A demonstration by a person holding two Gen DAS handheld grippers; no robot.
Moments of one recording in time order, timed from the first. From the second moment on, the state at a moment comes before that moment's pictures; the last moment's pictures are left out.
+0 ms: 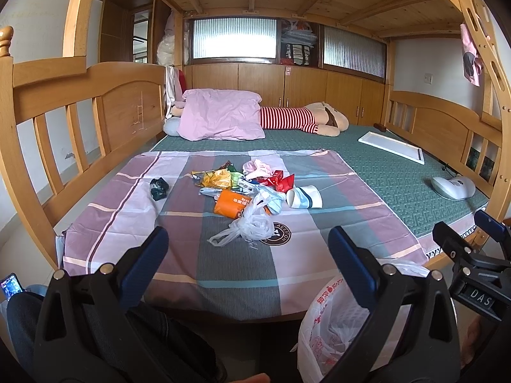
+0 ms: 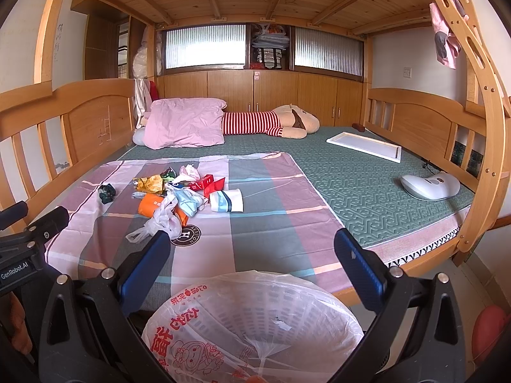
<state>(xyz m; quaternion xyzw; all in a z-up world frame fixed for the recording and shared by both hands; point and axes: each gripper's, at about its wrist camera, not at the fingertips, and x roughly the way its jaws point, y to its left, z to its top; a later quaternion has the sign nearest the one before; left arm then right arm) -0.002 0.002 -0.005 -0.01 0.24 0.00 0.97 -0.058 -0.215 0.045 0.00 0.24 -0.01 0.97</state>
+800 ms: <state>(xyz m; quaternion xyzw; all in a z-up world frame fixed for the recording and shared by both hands) 0.002 0.002 -0.011 -0.01 0.24 0.00 0.97 -0.057 -0.214 0.044 0.00 0.24 -0.01 0.97</state>
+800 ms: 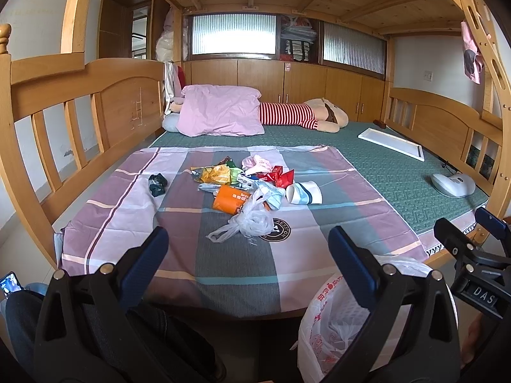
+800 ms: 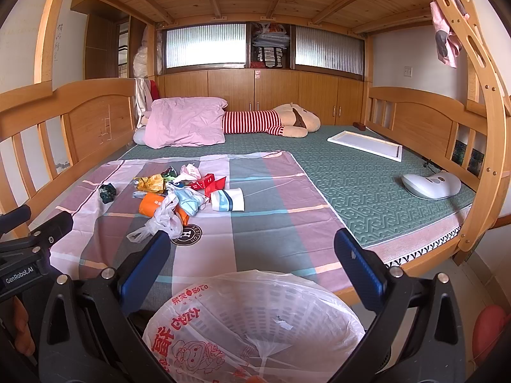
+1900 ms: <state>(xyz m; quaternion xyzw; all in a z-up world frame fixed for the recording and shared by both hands) 0.010 0.003 -0.021 -0.01 0.27 0.01 0.96 -0.052 -0.216 0.043 0.01 0.24 -0.01 0.97</state>
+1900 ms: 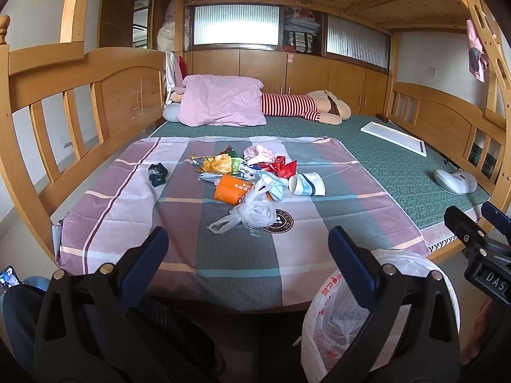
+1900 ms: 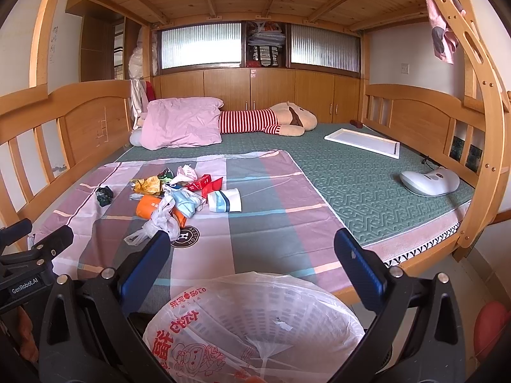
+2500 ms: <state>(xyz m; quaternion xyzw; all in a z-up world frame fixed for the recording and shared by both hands) 0.016 0.004 -0.033 -0.01 0.28 0.01 0.96 -0.047 -0.227 0.037 0.01 0.25 -0.06 0.97</state>
